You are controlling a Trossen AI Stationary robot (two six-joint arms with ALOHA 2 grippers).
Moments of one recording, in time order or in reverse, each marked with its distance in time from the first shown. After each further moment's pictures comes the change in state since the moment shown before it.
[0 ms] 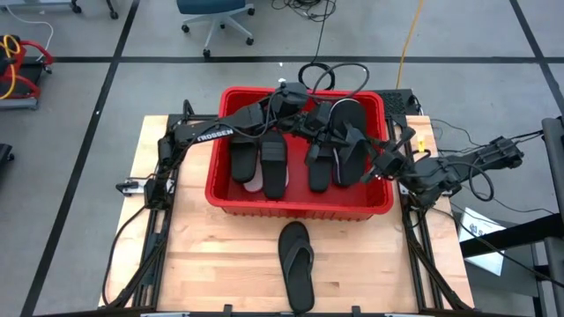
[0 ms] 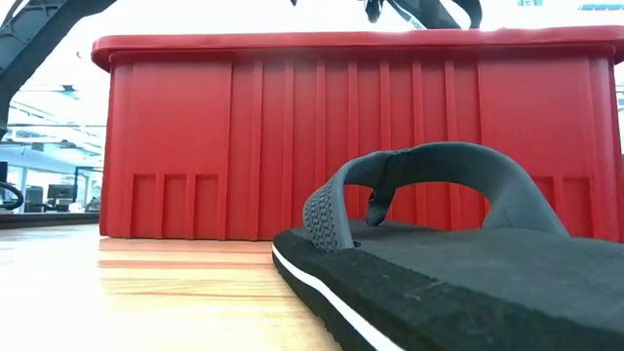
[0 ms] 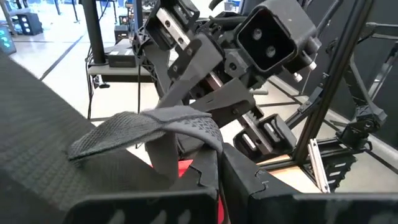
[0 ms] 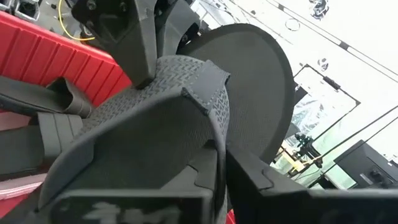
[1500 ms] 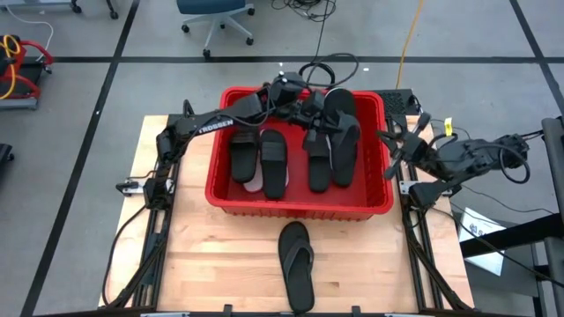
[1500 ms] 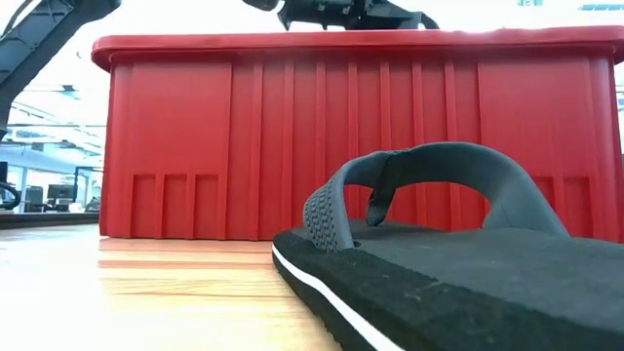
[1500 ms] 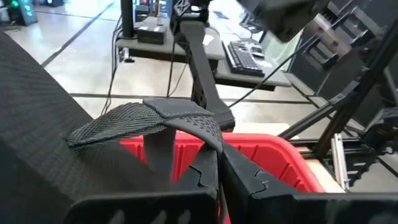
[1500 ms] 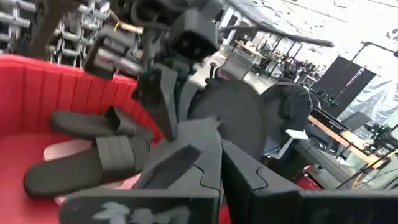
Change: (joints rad) left arm 0.104 0.000 -0.066 -0.001 0.029 -0.037; right arm 0.000 -0.061 0.251 -0.456 -0.189 0.340
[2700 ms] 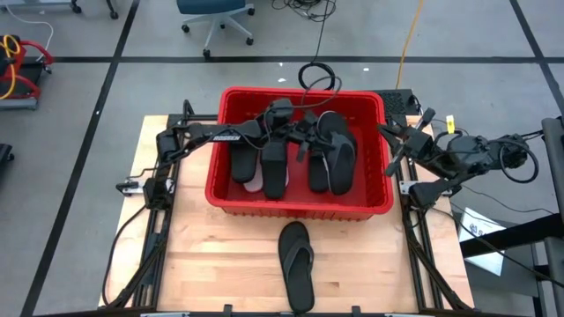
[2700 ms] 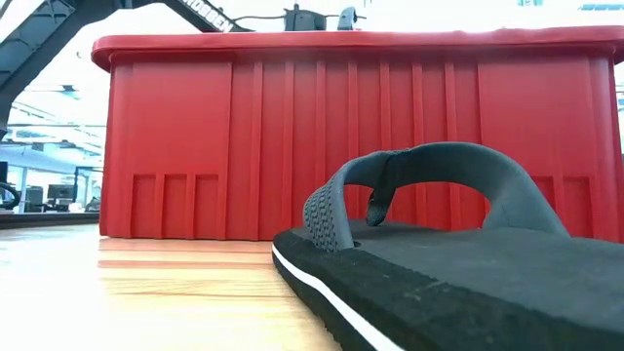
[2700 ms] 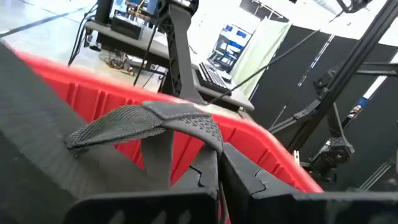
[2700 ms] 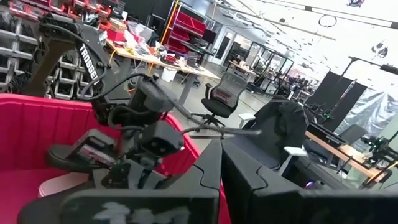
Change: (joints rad) left arm 0.021 0.003 -0.529 0.747 0.153 -0.369; right arm 0.000 0.000 0.001 0.199 0.001 -0.123
